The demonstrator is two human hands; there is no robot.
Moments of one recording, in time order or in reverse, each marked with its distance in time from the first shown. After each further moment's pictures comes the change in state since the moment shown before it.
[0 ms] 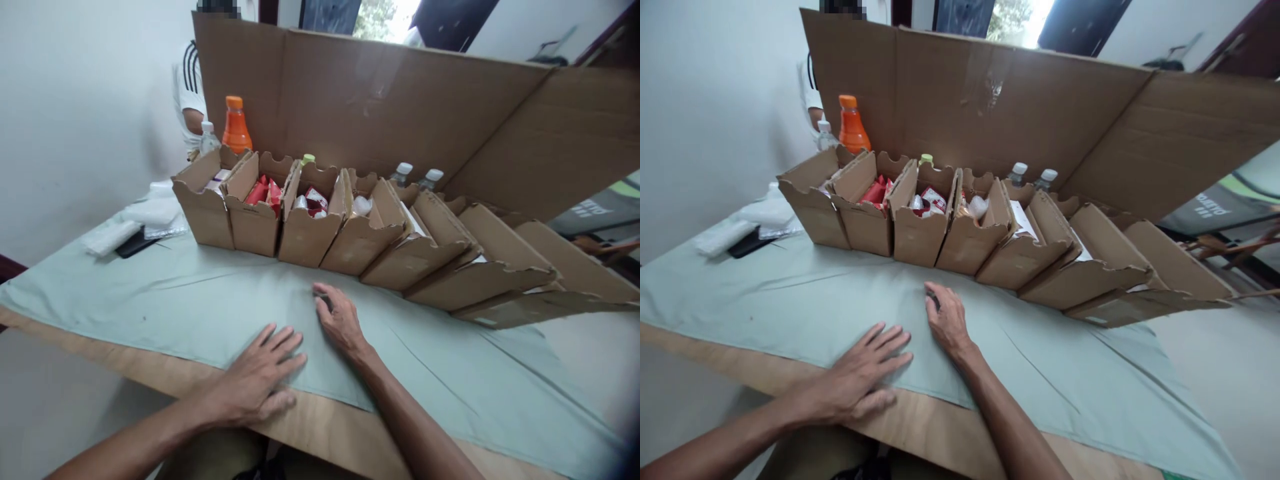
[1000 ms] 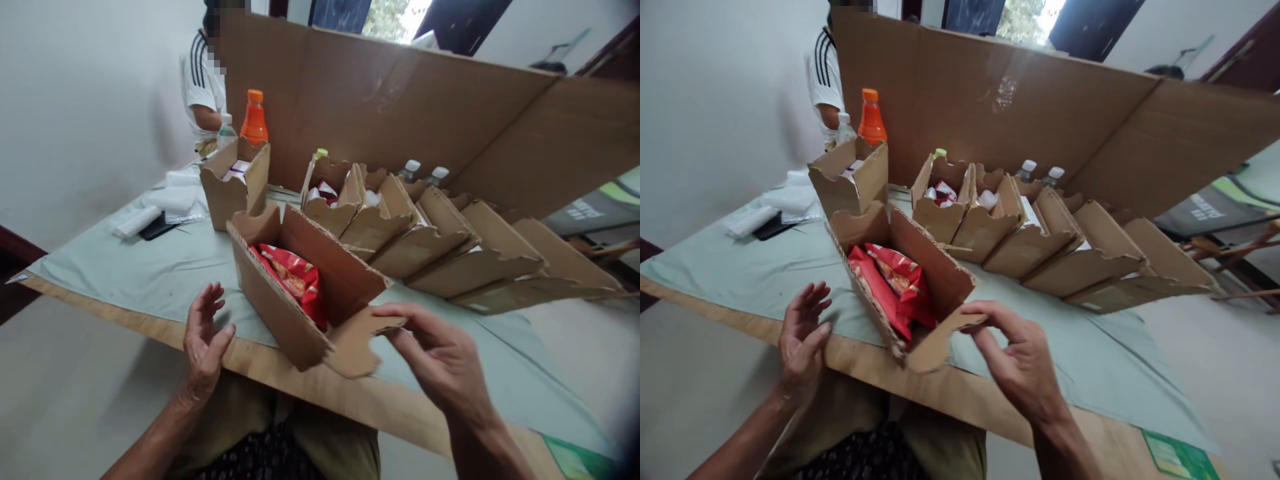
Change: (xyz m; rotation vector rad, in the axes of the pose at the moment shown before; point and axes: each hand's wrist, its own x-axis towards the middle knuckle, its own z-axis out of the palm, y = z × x) left_hand -0.069 -0.008 -0.005 -0.708 1.306 -0.307; right_hand -0.055 -0.114 -0.124 0.228 0.058 0.068
